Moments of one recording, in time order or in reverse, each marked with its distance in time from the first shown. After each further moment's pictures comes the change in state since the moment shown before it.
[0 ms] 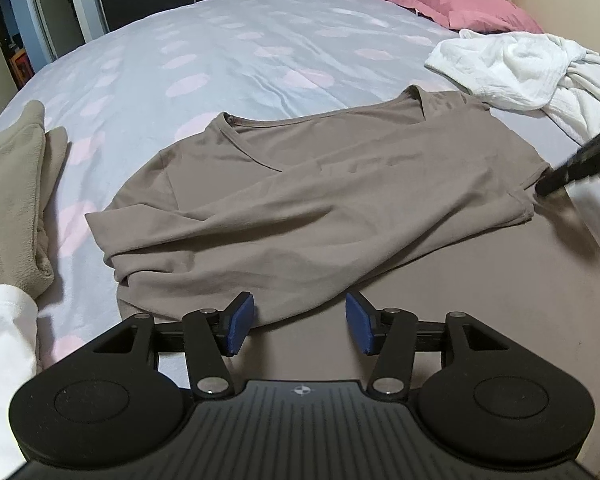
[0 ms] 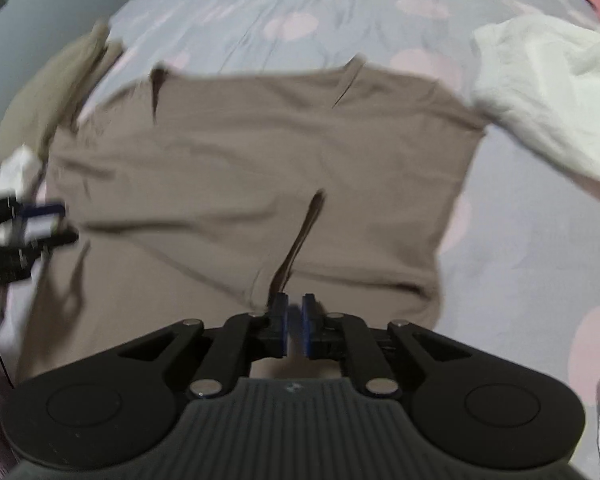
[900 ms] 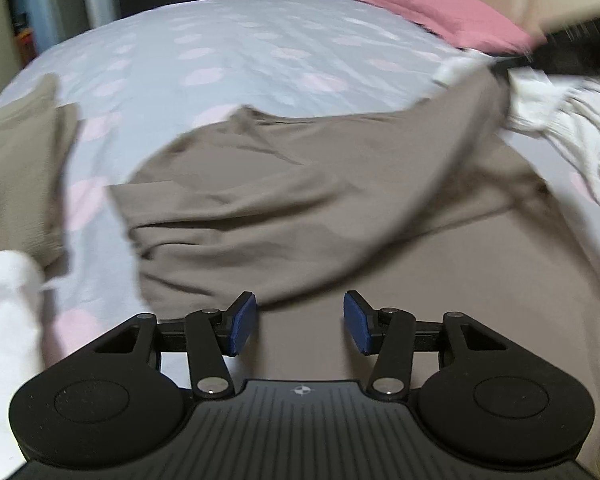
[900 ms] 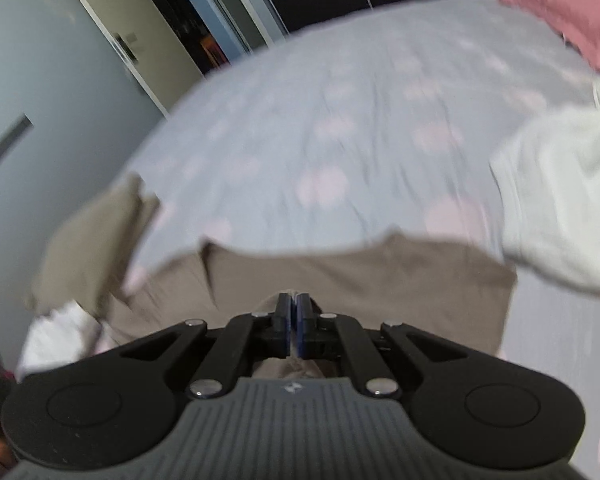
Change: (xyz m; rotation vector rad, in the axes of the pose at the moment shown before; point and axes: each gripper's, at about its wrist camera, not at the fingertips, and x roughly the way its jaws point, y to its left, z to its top) left arm -0.009 0.021 -0.014 -0.045 -0.019 -0.081; right arm -0.044 0.027 0.063 0.098 -0.354 0.135
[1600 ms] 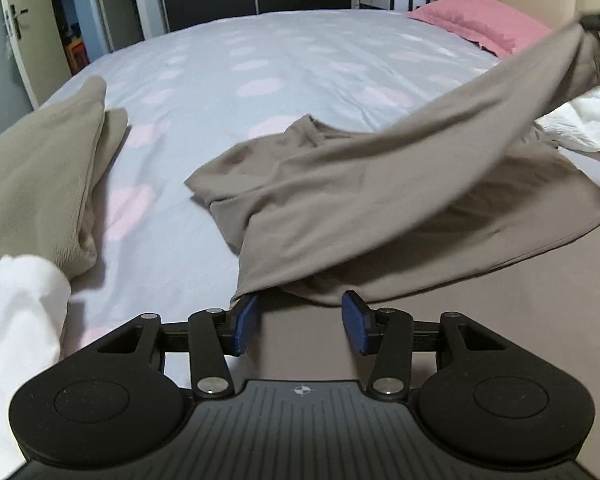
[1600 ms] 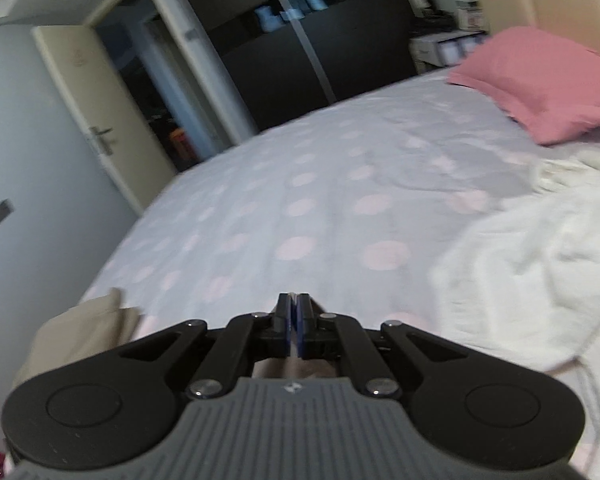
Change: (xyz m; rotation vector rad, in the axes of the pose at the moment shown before) left arm 0.025 0.018 0.002 -0.075 -0.061 0.200; right arm -0.052 -0.027 0.036 0.095 -0.211 -0.158
